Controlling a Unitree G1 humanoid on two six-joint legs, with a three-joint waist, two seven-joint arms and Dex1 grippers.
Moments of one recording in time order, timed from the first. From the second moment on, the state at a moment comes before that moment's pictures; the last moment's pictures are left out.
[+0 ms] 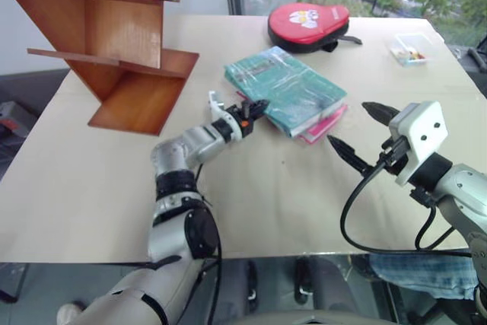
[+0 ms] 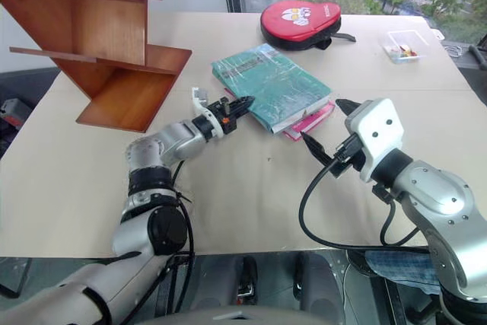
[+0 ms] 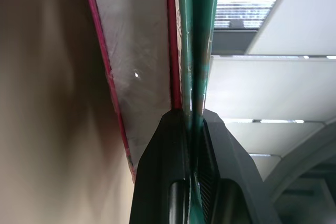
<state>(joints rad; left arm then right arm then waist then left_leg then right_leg) -0.82 0.07 0.66 0.48 -1.19 1.17 0.03 -0.16 -0.62 -0.18 -0.88 0.49 0.80 0.42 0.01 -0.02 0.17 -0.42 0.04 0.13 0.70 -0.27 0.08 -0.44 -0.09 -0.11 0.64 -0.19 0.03</state>
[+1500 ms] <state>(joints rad) -0.73 0.11 0.62 0.41 -1.30 1.18 0.14 -0.16 -0.62 -0.14 -0.85 0.50 0.78 0.40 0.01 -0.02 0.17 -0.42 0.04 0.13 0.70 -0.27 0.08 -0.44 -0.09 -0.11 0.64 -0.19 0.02</state>
